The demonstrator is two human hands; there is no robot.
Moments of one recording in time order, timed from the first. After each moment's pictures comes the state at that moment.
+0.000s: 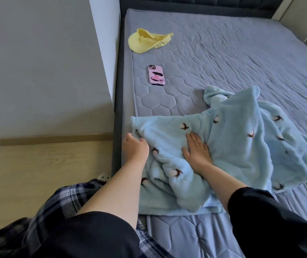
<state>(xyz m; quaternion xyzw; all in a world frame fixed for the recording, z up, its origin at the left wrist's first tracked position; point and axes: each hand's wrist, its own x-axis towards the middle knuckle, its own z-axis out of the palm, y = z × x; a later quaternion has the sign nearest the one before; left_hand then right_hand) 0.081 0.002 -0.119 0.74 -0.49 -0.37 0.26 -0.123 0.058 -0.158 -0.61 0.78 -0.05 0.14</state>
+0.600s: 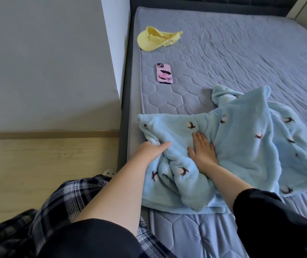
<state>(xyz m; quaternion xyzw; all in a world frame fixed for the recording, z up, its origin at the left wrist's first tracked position) 0.091 0.016 -0.107 0.65 -0.51 -0.55 0.08 -0.121 0.057 -0.161 -0.61 0.78 -0.05 0.14</state>
